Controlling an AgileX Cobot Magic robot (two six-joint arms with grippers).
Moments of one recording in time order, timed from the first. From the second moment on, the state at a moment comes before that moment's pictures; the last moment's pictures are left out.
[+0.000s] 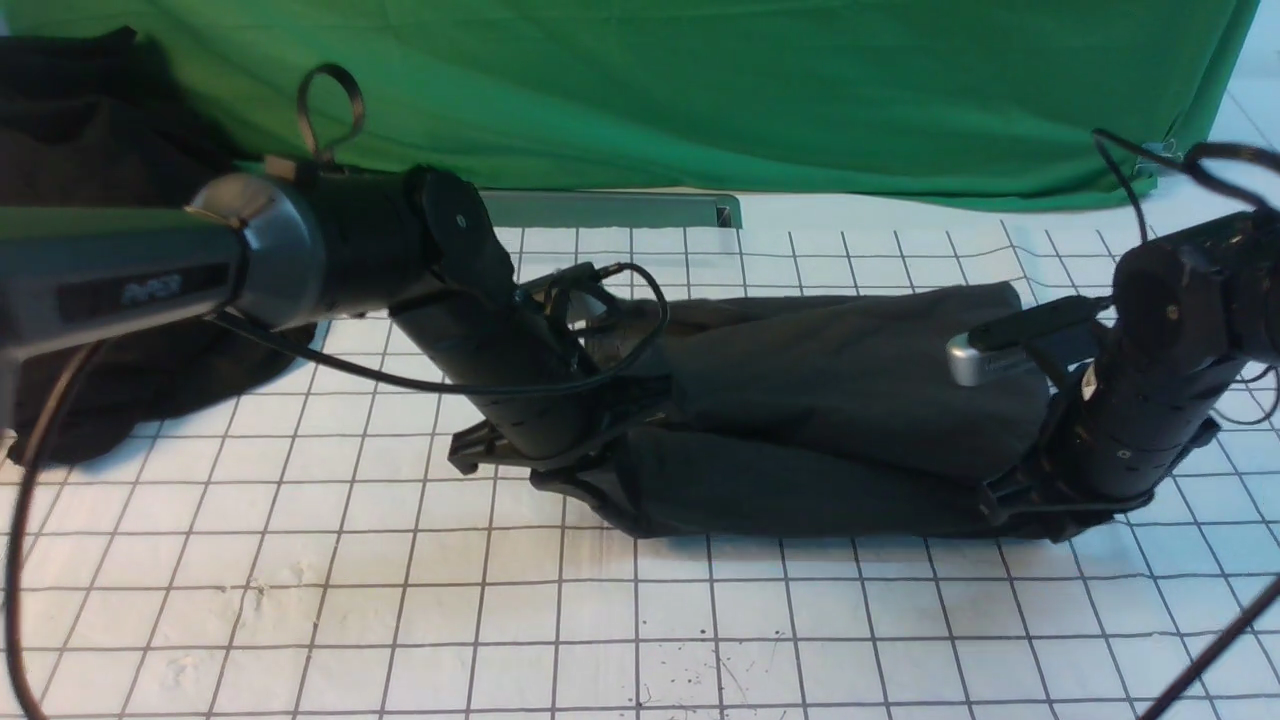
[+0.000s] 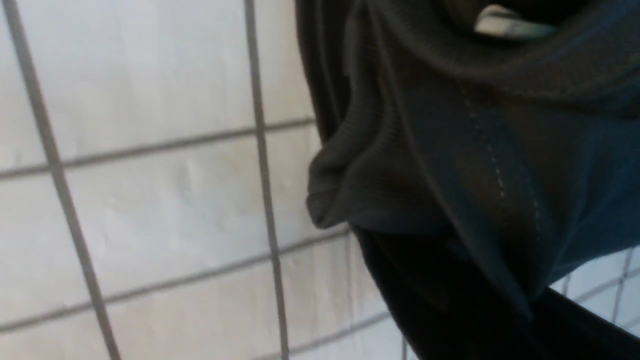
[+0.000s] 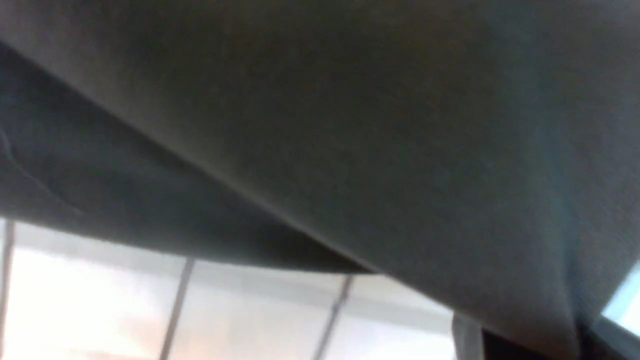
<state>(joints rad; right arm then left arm) 0.27 1.77 -1.12 -0.11 0.84 0.06 -0.42 1.93 -1.37 -0.50 0.87 -0.07</state>
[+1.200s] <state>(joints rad) 0.28 1.54 -1.12 -0.05 1.12 0.06 -0.46 1.79 -1.44 -0.32 1.20 -0.07</state>
